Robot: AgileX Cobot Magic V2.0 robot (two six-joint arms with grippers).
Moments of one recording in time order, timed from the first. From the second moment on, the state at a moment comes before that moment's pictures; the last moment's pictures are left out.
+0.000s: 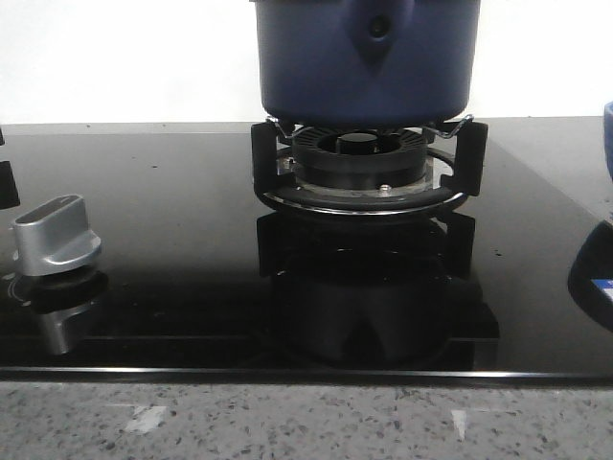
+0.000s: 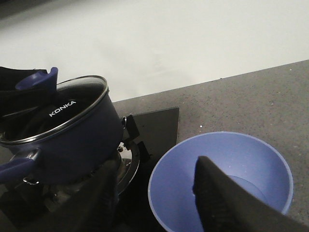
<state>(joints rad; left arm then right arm) -0.48 1.77 -1.38 -1.79 0.66 1.99 -0.08 0.24 -0.52 0.35 0.51 -0.07</state>
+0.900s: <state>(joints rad) -0.48 1.83 -1.44 -1.79 0.74 1.96 -0.08 0.24 -0.52 0.35 0.51 -0.07</state>
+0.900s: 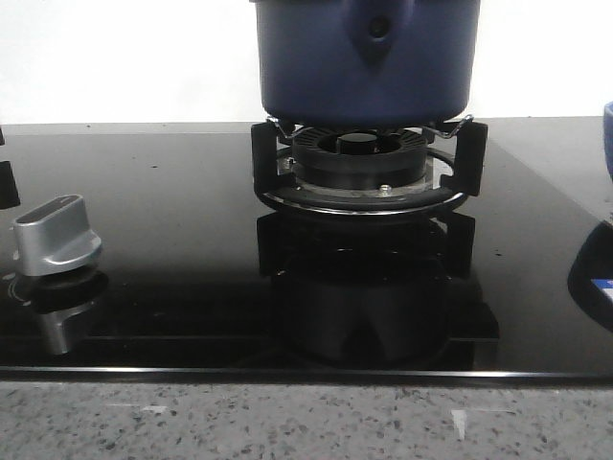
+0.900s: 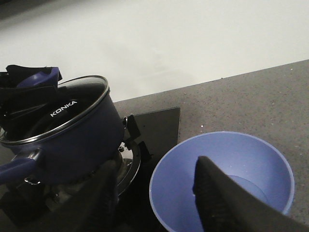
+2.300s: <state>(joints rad) -0.48 1.81 -1.44 -1.76 0.76 1.94 -0.08 0.24 -0.52 0.35 0.51 -0.07</state>
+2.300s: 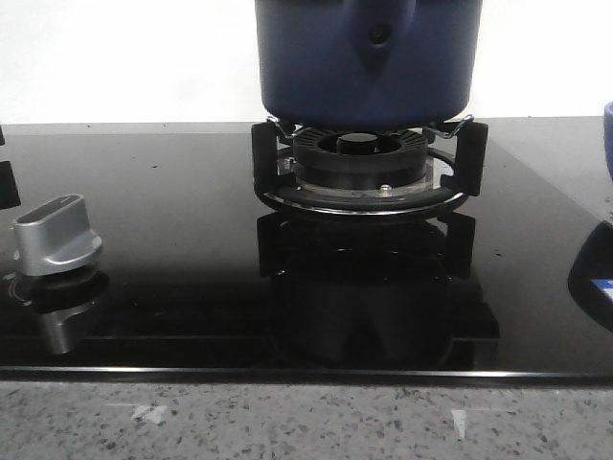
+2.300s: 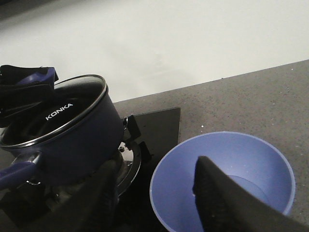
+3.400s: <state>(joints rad) -0.30 1.56 -1.48 -1.40 0.92 1.56 -0.08 0.24 -0.53 0.36 0.53 -0.07</state>
